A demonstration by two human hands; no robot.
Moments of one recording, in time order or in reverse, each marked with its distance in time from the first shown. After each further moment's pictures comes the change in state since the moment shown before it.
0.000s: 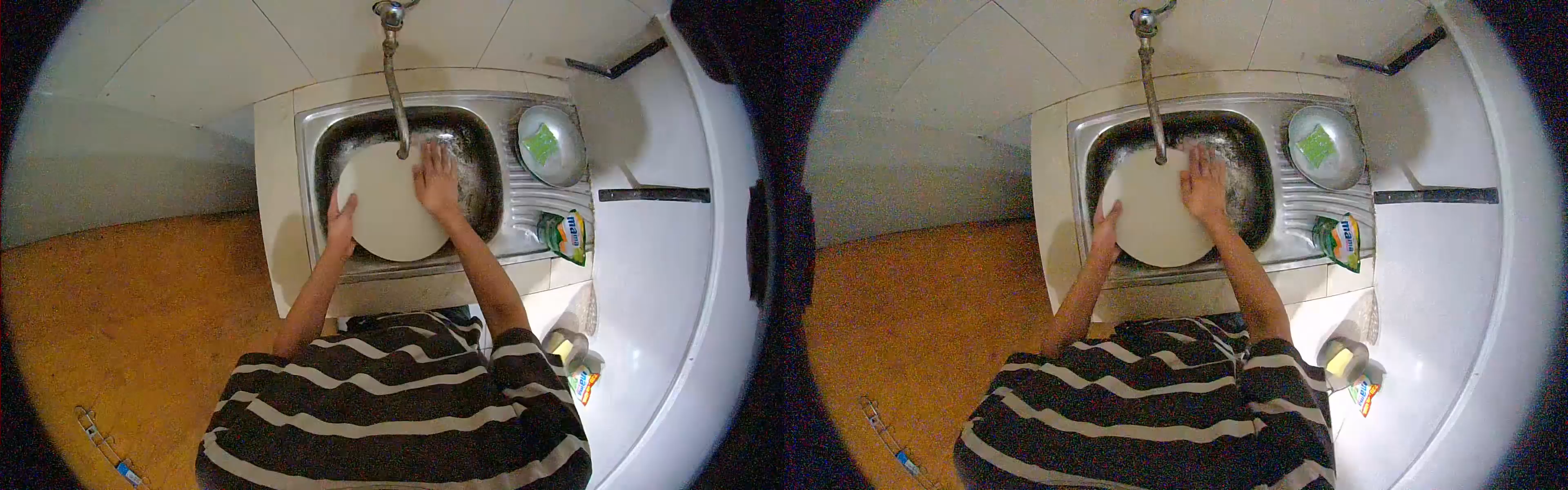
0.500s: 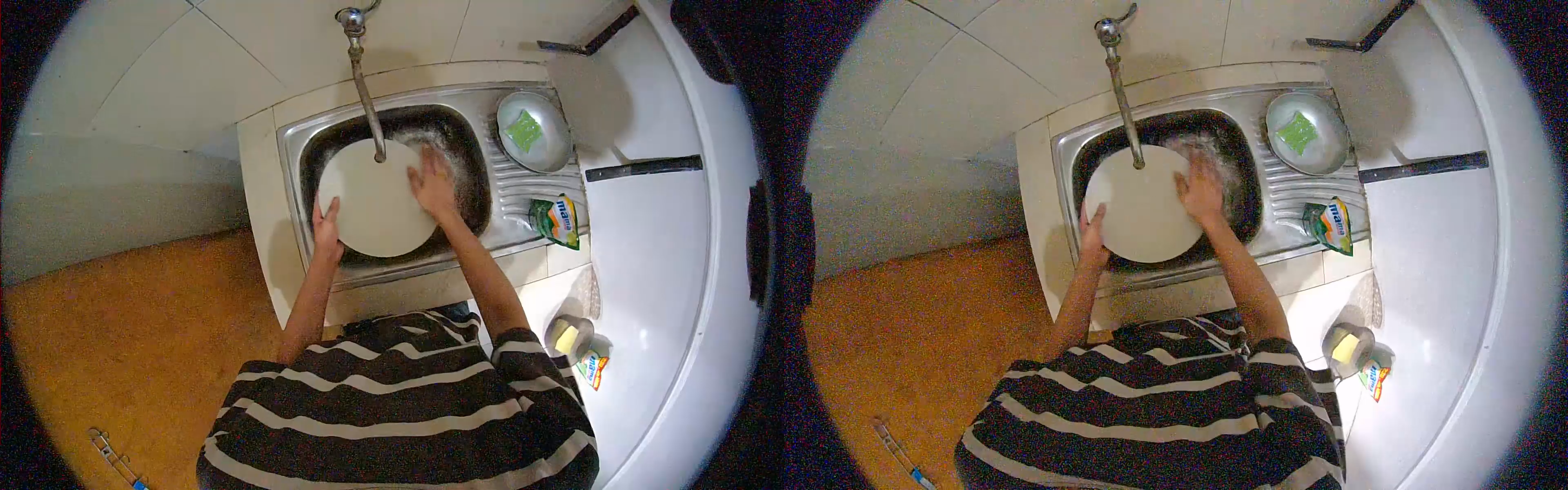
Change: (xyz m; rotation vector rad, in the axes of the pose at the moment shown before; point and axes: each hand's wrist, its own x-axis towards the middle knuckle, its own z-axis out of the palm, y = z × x) left_hand -0.005 0.025 0.015 -0.045 0.020 0.006; right_hand -0.010 0.024 -0.003 0.162 0.029 0.258
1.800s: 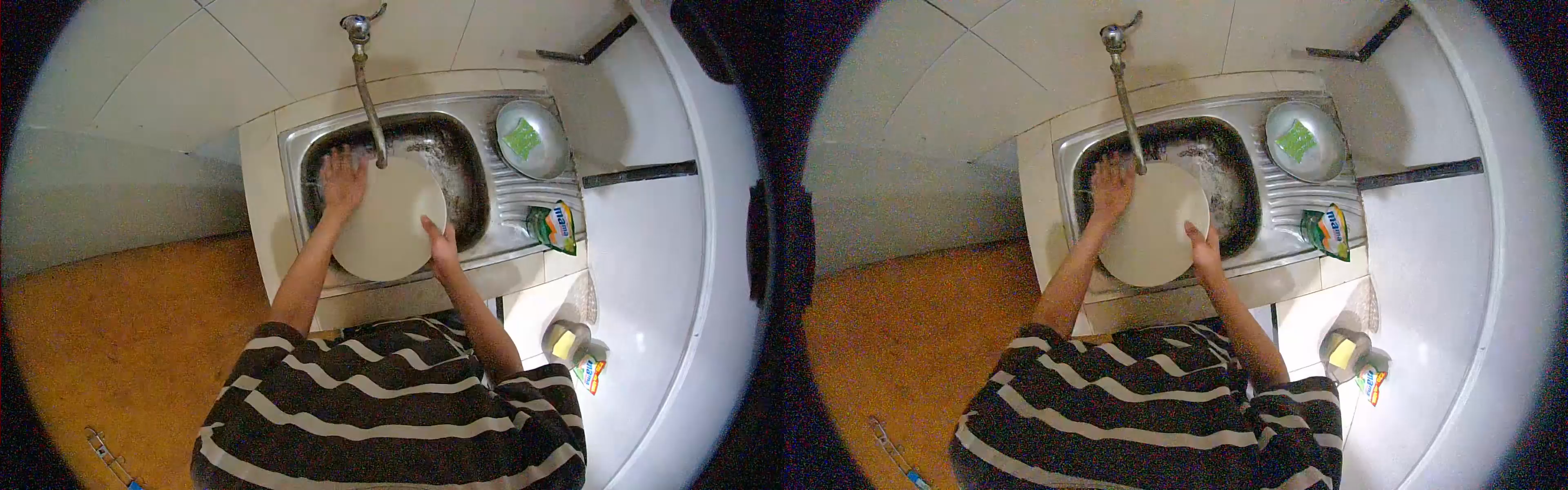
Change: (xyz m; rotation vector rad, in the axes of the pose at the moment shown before) left_hand 0.105 -0.034 0.029 1.600 0.039 0.838; right_hand -0.100 -0.069 -0.064 1.392 0.024 0.756
